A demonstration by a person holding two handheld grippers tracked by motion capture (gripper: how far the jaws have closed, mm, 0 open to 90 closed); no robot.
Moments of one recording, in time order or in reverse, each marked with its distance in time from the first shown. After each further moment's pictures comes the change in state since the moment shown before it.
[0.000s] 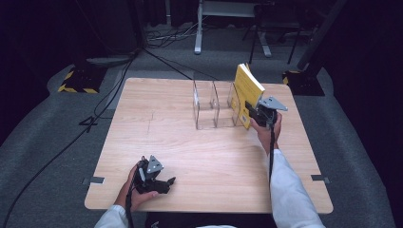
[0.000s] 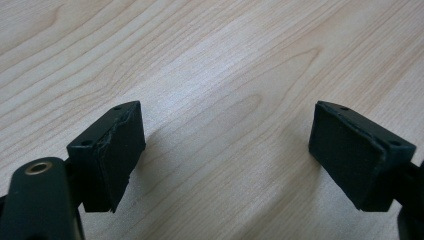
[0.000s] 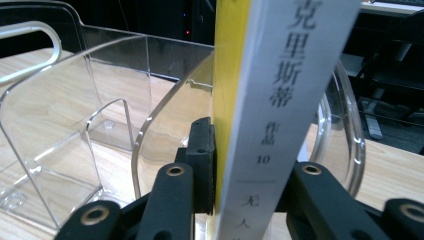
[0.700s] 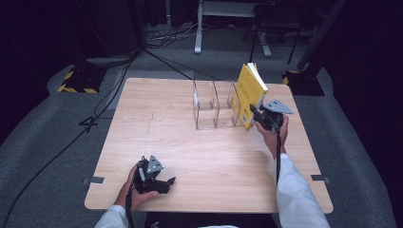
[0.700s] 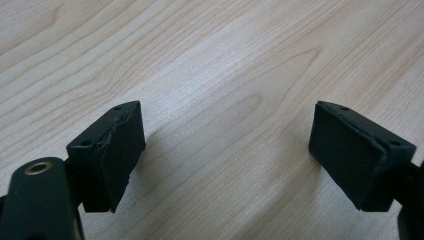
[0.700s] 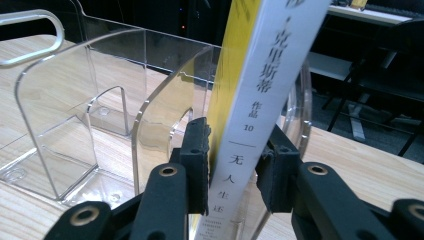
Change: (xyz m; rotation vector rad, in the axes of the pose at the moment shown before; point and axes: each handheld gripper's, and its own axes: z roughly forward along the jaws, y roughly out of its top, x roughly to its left) left arm 0.000 0.000 0.000 0.000 0.003 -0.001; right arm -0.004 0.002 -0.026 0.009 -0.021 -0.058
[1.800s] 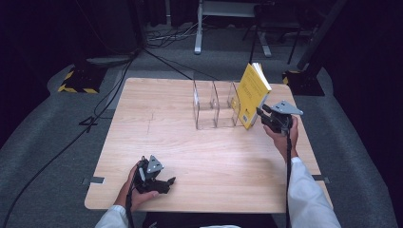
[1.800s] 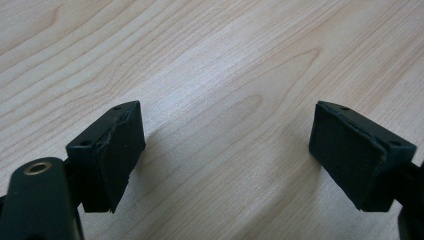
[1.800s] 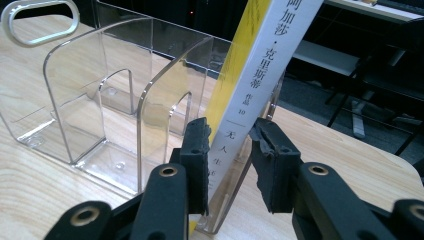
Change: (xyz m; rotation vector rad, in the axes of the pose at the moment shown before) left arm 0.001 0.000 0.000 0.002 -0.002 0.005; right arm -0.013 0.007 -0.028 0.061 0.038 -0.053
